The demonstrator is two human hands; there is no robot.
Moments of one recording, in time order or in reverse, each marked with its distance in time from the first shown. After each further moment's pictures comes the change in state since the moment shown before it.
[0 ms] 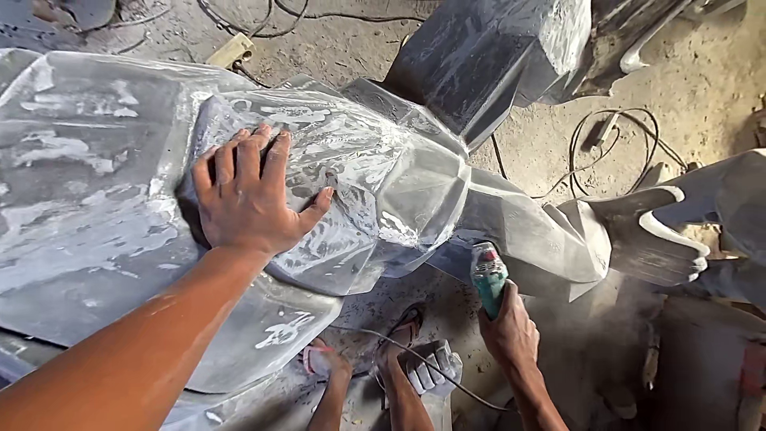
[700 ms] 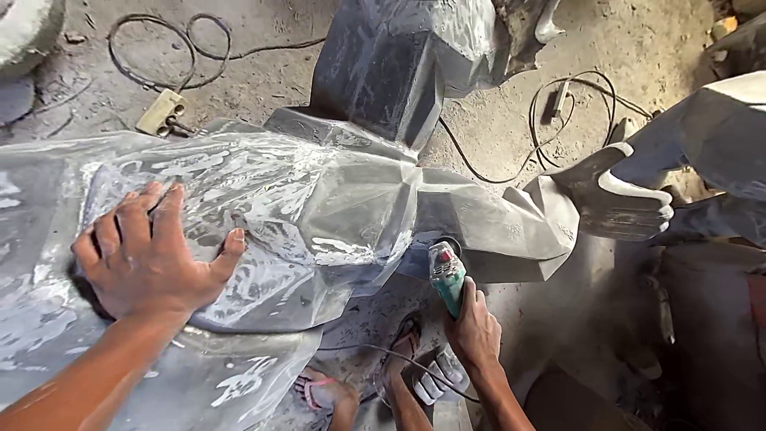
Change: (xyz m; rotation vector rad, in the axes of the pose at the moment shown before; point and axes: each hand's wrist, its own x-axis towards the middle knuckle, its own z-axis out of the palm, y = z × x) left_hand -0.001 -0.011 0.012 -0.005 0.028 -0.014; right_hand 0.006 0.007 0.019 0.126 -0.011 0.019
